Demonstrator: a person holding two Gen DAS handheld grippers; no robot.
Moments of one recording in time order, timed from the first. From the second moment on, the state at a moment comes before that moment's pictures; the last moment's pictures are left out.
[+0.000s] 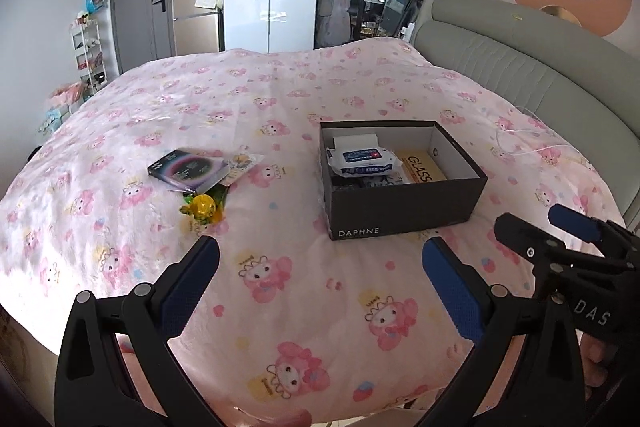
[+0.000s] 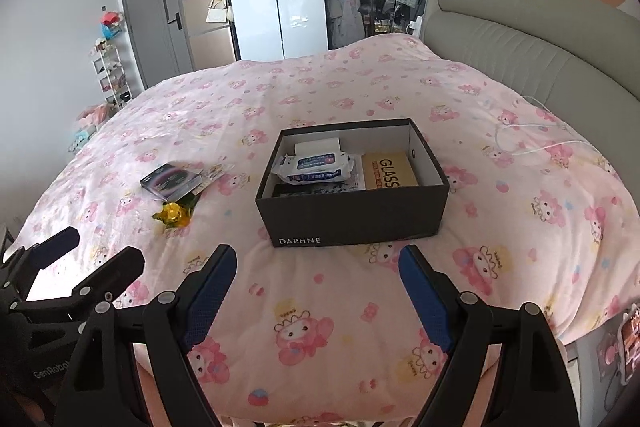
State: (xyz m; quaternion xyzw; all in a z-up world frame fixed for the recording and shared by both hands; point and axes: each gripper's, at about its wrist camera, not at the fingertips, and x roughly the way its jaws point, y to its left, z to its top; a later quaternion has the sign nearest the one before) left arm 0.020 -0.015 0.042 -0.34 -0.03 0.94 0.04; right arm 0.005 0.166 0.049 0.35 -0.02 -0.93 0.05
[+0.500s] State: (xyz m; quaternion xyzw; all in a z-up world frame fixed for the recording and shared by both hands) left arm 0.024 -0.020 0.037 -0.34 -0.04 0.94 0.04; right arm 0.012 0.160 0.042 0.36 -0.02 -0.93 0.05
